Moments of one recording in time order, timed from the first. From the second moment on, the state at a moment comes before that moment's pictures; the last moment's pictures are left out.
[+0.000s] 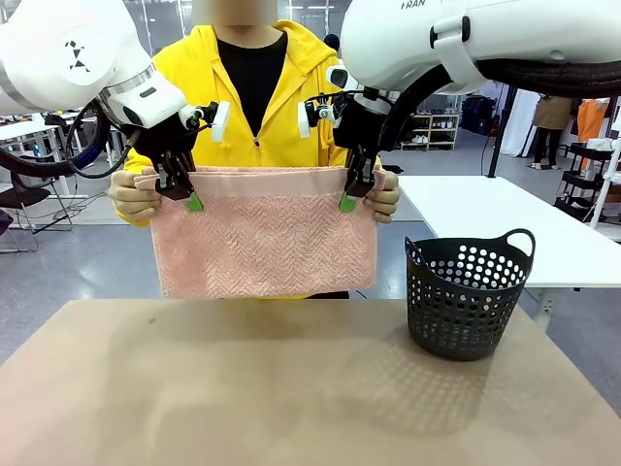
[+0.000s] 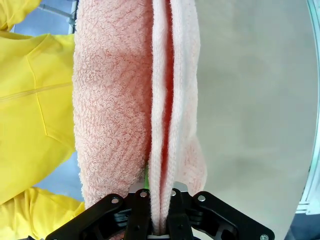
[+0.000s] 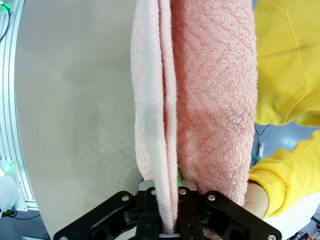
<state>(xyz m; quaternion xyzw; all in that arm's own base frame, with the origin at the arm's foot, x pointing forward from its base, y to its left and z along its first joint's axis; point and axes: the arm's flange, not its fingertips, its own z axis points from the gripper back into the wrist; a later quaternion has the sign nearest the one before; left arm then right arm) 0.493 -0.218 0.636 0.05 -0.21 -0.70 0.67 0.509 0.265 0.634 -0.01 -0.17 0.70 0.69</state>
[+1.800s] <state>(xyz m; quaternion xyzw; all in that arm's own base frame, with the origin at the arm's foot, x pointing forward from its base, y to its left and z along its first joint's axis) 0.364 -0.100 0.735 0.00 -0.33 -0.24 0.91 0.384 0.151 0.751 0.07 -0.32 0.33 0.88</state>
